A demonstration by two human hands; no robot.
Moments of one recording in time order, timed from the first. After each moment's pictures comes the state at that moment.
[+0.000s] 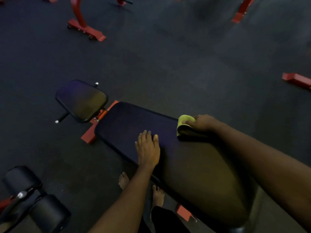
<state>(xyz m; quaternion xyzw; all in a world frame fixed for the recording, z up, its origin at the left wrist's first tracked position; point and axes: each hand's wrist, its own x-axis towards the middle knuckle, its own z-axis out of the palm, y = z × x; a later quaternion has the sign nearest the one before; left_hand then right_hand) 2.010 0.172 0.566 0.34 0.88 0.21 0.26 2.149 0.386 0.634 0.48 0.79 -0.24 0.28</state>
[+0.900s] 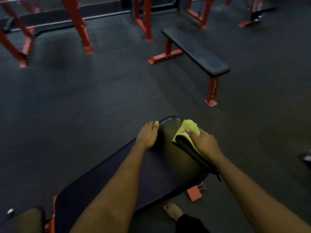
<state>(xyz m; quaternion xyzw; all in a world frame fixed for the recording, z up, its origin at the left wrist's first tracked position) 2.118 0.309 0.654 0.76 0.50 0.08 0.40 2.307 0.162 0.689 0.85 0.38 -0.30 -0.22</state>
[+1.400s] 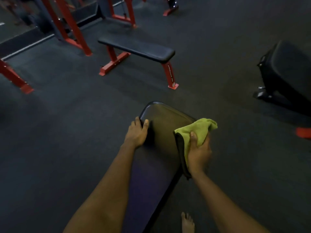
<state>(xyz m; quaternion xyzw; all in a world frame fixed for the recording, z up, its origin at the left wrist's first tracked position) 2.094 0.324 0.644 0.87 0.38 -0.04 0.33 2.146 0.094 0.622 0.84 -0.06 -0.03 -0.54</state>
